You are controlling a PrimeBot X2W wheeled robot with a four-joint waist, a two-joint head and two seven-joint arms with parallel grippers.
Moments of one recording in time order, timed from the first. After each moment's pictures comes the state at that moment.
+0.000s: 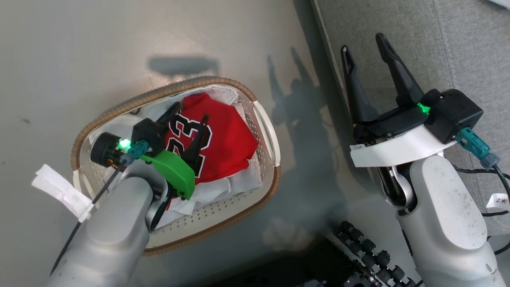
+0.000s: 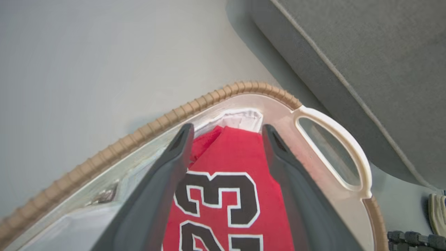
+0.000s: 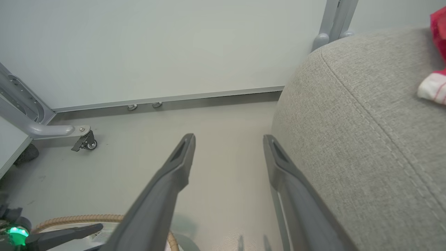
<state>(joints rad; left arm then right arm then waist) -0.69 0.24 -0.69 0.69 -0.49 -0.13 -0.26 -0.50 -0.05 0.19 0.06 0.25 0.13 -0.26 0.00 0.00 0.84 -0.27</state>
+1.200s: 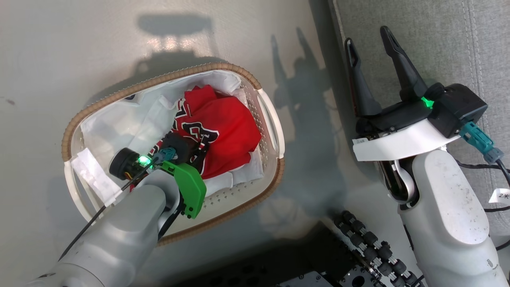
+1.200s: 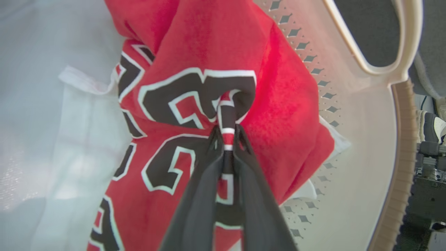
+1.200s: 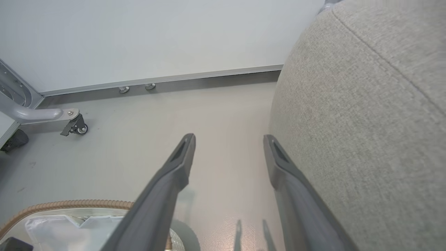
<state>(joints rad) -0.86 0.21 -1.25 1.00 -0.88 -0.13 -0.26 -0.52 -0.05 0.17 0.07 0.25 0.13 -0.26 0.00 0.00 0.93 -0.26</state>
